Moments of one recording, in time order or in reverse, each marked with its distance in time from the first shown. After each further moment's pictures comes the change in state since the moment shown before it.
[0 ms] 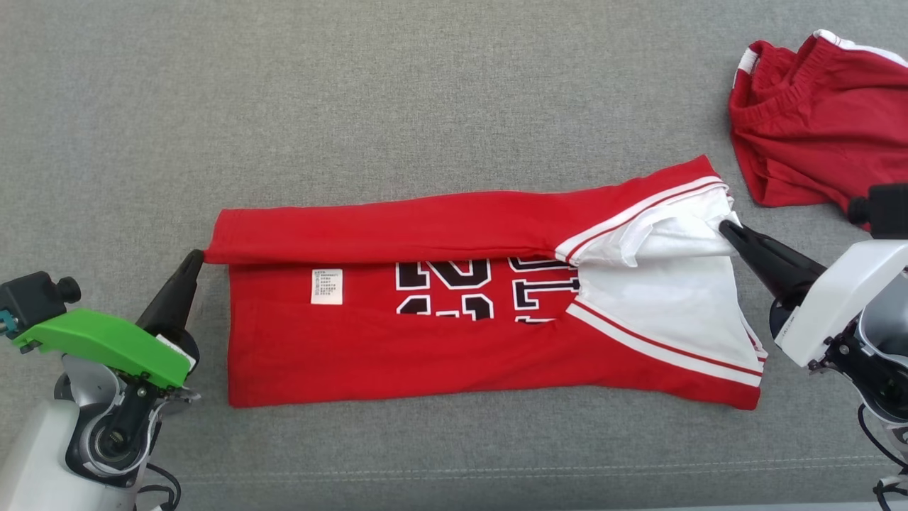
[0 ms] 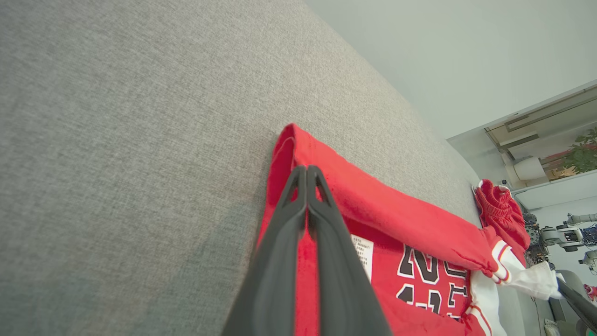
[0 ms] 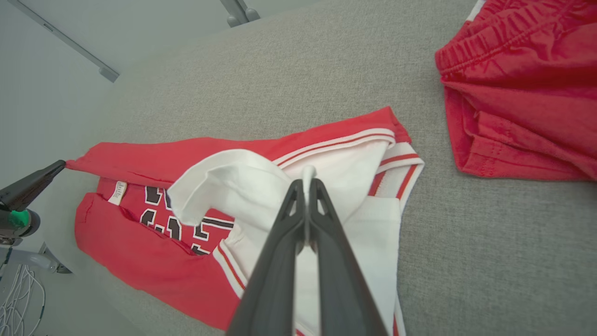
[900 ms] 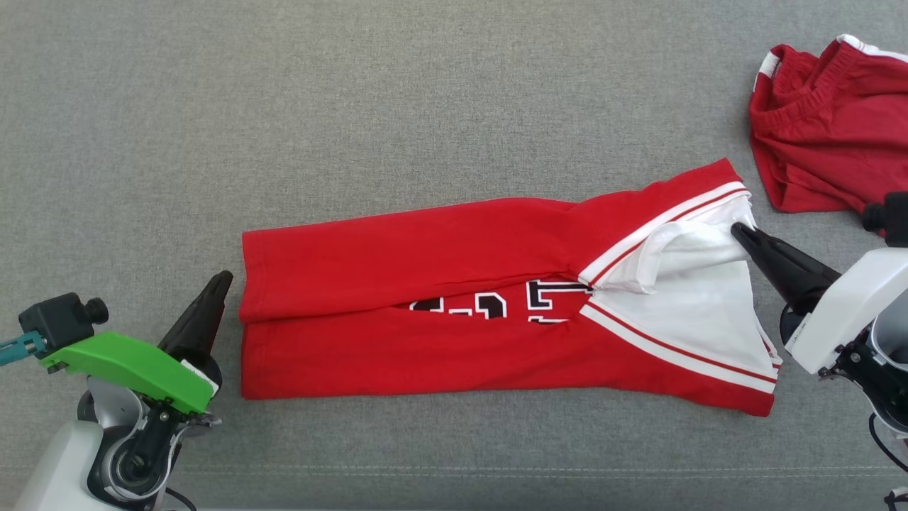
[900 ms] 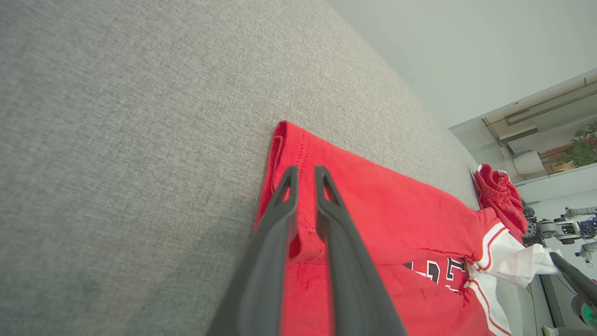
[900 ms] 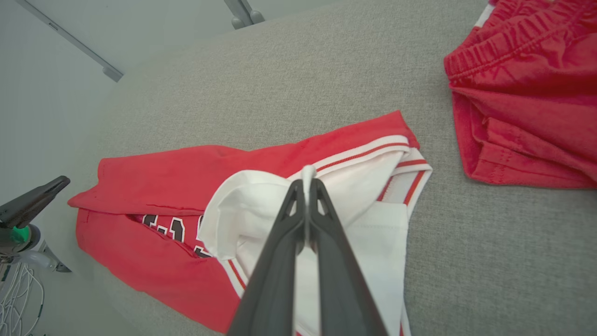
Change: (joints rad) left arm 0.060 -0.008 -0.033 -0.056 0.009 0.000 -0.012; right arm 0.040 -0.020 -0.020 -0.036 0.000 -0.016 -0.022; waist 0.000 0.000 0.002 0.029
